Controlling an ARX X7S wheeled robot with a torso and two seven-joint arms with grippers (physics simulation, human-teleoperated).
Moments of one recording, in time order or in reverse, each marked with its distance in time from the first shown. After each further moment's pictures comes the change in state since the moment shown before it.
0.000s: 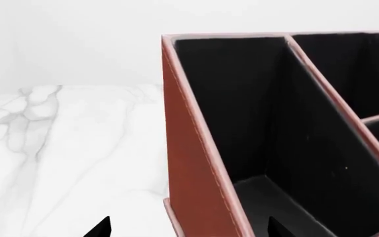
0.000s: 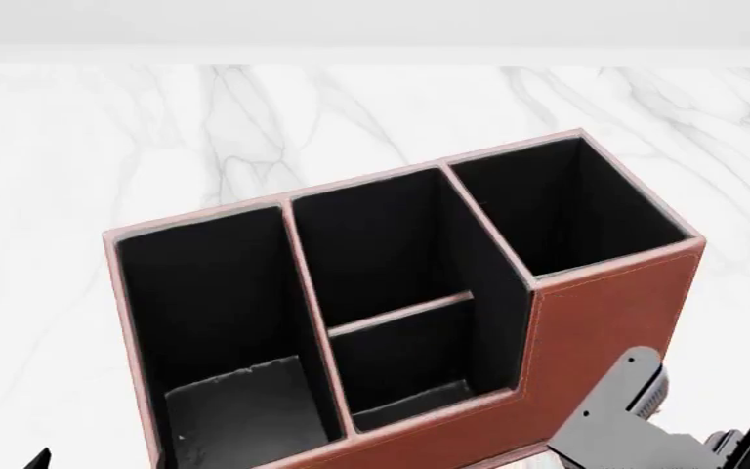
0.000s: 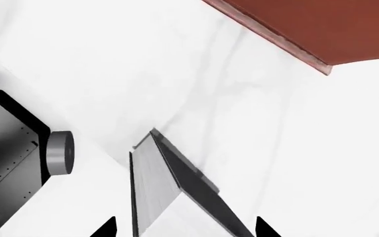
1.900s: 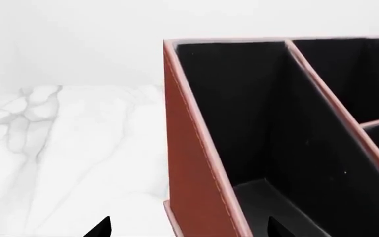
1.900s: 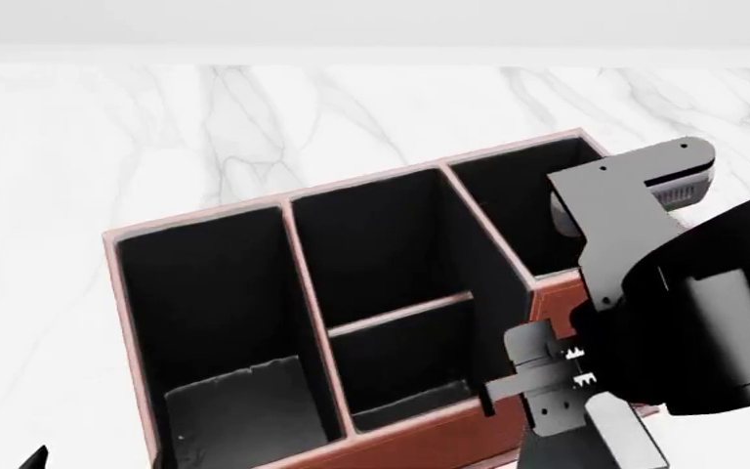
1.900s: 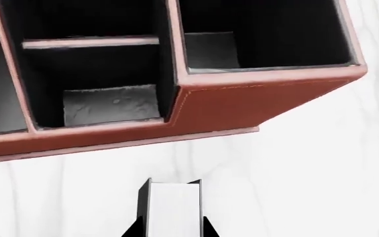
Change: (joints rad) left arm -0.006 -0.031 0.031 0.019 -0.037 -0.001 -0.033; right arm 0.111 -0.172 0.296 0.400 0.826 -0.050 0.832
